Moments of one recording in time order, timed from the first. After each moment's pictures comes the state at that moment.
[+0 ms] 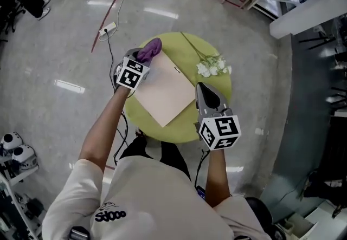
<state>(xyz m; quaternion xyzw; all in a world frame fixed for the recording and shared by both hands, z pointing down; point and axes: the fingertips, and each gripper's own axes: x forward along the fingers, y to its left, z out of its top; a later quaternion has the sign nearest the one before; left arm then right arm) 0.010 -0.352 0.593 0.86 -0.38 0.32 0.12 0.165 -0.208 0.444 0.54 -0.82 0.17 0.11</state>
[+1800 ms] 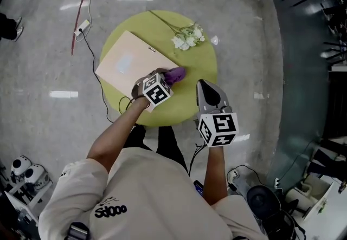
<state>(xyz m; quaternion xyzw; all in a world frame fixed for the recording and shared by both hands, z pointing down) 0.196 -0.154 0.690 0.89 -0.07 0.44 0.09 0.244 -0.126 0.484 0.63 -0.73 0.20 0.15</state>
